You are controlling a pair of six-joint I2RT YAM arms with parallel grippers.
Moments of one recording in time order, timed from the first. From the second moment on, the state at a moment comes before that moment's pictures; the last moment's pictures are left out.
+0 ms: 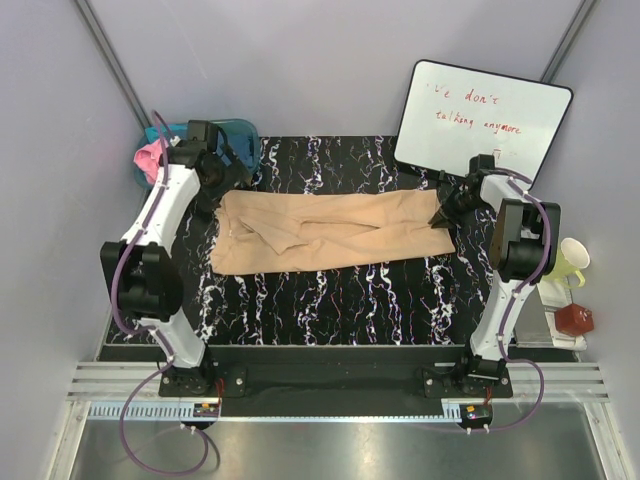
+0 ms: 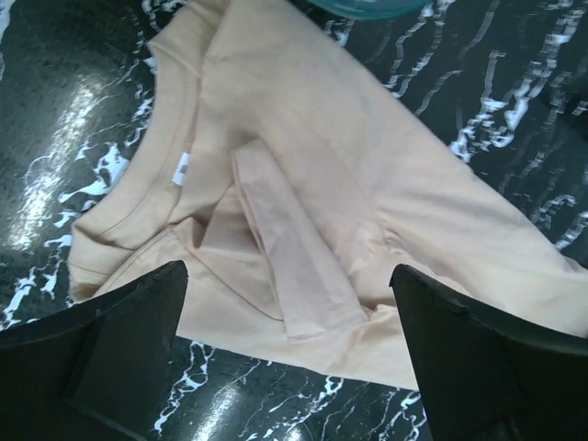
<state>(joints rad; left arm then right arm) -0.09 1.75 1.63 -0.90 -0.08 -0.74 -0.13 2.09 1.51 -0.67 -0.36 0.54</state>
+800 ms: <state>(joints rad) -0.43 1.82 1.22 -0.78 0.10 -0.61 -0.13 2.10 1.48 -0.65 -0.35 0.56</state>
